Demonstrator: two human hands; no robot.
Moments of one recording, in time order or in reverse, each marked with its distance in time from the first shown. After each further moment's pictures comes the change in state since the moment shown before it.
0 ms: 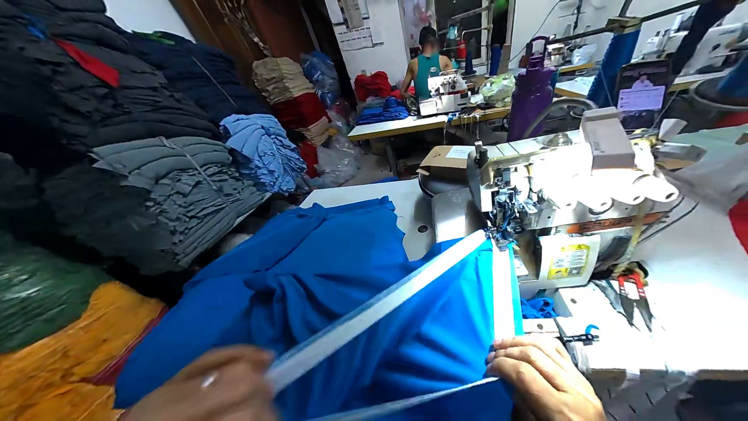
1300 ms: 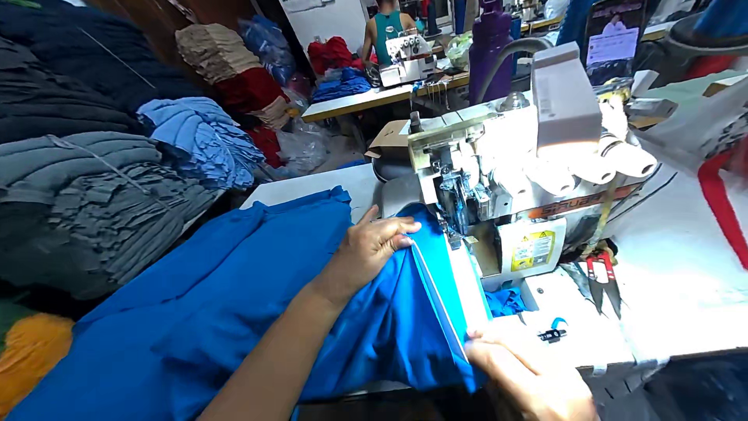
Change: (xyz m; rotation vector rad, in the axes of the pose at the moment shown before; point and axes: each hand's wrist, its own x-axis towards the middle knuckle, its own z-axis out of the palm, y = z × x) left_hand 0.197 -0.090 0.152 -0.147 0.207 -0.013; right_hand 0.013 0.018 -0.022 0.023 -0.047 0.183
